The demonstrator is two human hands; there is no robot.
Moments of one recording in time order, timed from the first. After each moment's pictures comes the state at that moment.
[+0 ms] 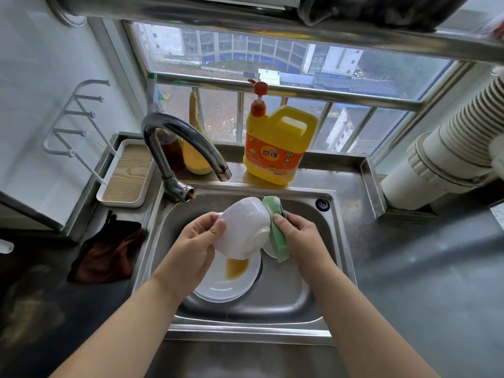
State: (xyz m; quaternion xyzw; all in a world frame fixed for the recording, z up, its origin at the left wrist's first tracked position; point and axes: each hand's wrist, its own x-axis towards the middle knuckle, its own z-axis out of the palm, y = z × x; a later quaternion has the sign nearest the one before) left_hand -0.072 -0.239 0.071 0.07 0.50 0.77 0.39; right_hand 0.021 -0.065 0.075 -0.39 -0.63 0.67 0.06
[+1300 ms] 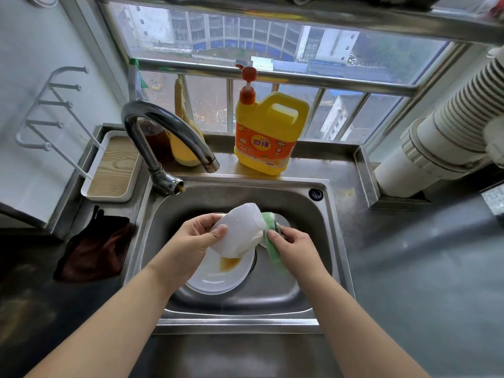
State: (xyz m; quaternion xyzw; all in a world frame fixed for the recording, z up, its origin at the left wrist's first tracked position) left_hand -0.076 -0.235 0.054 0.09 0.56 0.70 0.44; right_hand 0.047 -0.064 0.037 -0.41 -0.70 0.59 0.01
